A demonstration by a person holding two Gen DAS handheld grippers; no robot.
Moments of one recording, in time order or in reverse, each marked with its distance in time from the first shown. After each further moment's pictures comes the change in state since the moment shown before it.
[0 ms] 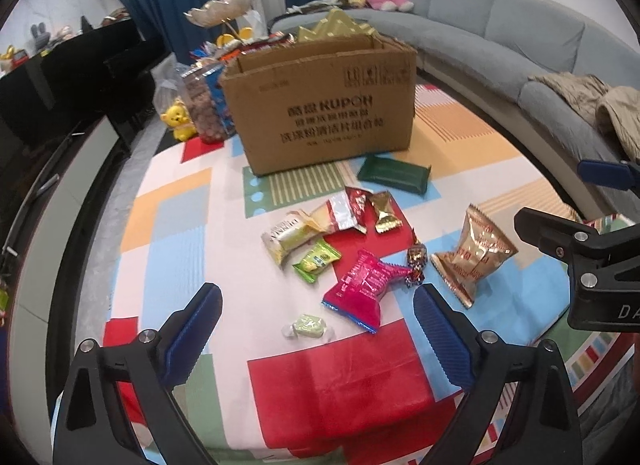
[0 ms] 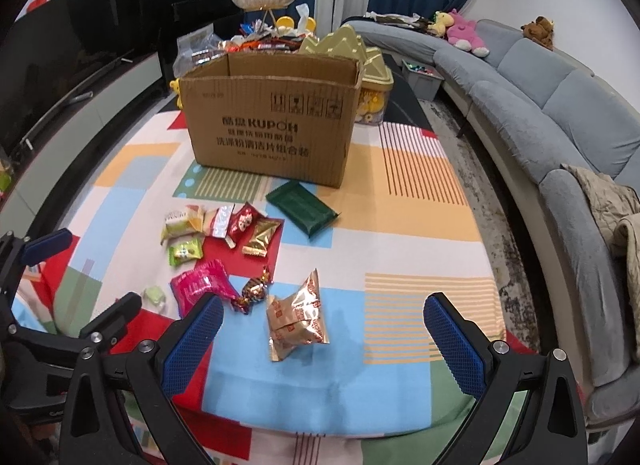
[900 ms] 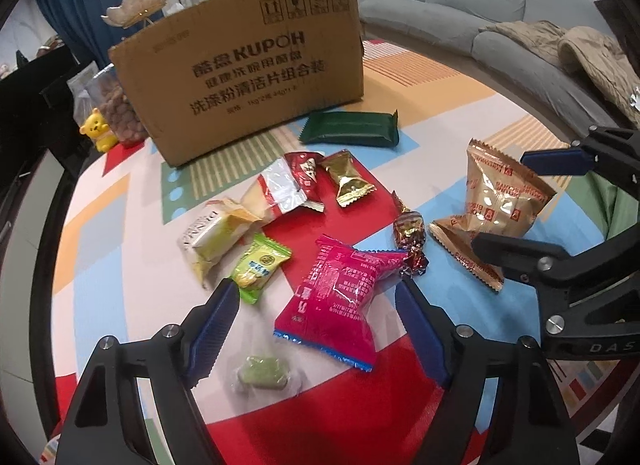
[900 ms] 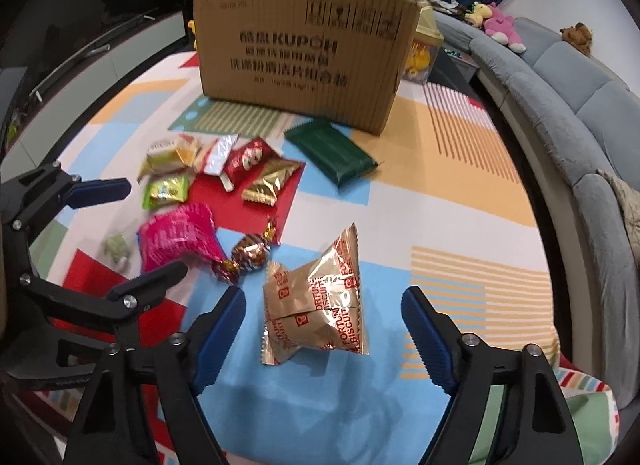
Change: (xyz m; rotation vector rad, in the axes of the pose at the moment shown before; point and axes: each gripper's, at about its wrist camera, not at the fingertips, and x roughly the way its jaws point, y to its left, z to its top) left arm 0.090 -0.022 -0.012 0.185 0.024 -0.141; right arm 0.085 0.016 -0.032 -0.102 0.085 0.058
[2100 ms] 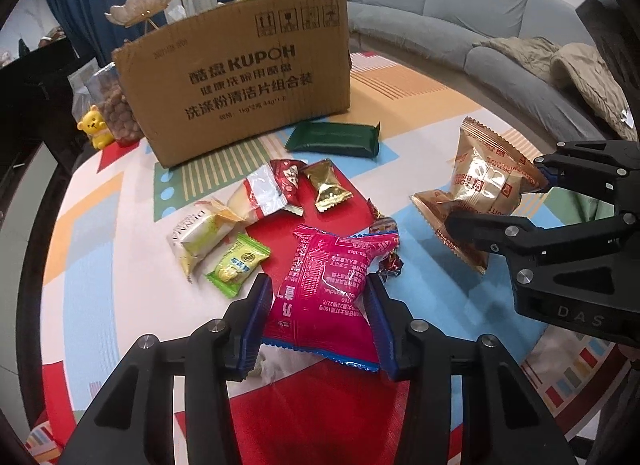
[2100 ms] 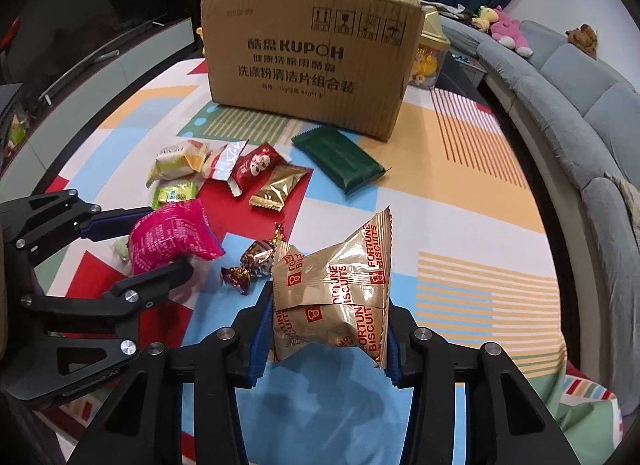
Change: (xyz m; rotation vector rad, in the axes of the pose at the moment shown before) left arm -0.019 -0.008 -0.003 -0.043 -0.037 -0.036; right arm -0.012 -0.001 0.004 -0.009 -0.053 0.023
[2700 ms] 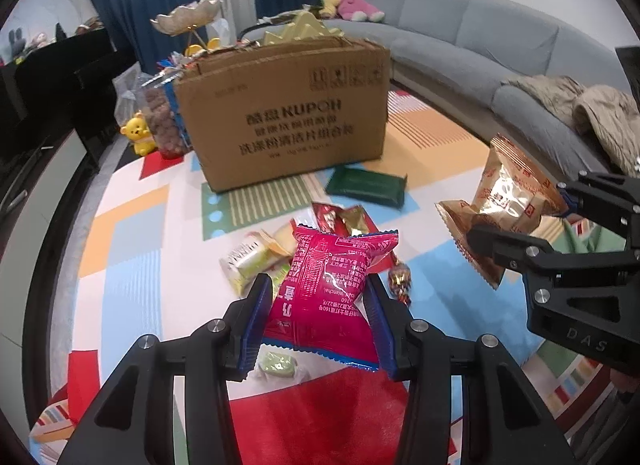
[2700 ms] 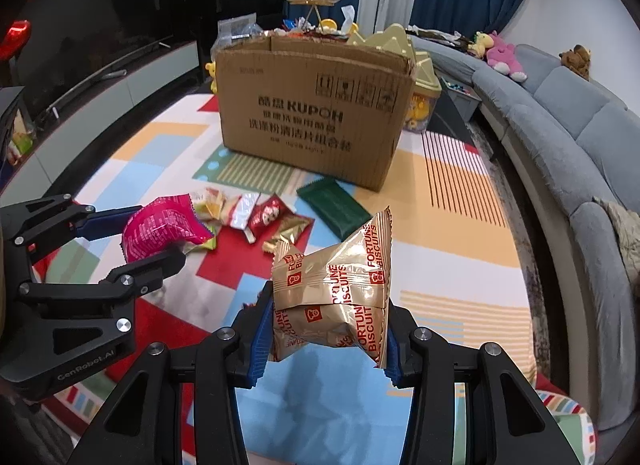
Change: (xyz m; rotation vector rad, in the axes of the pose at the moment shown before) left arm -0.045 0.017 0.024 -0.111 -0.062 0.075; right arm -0.044 0.002 0.025 -0.012 -0.099 -0.005
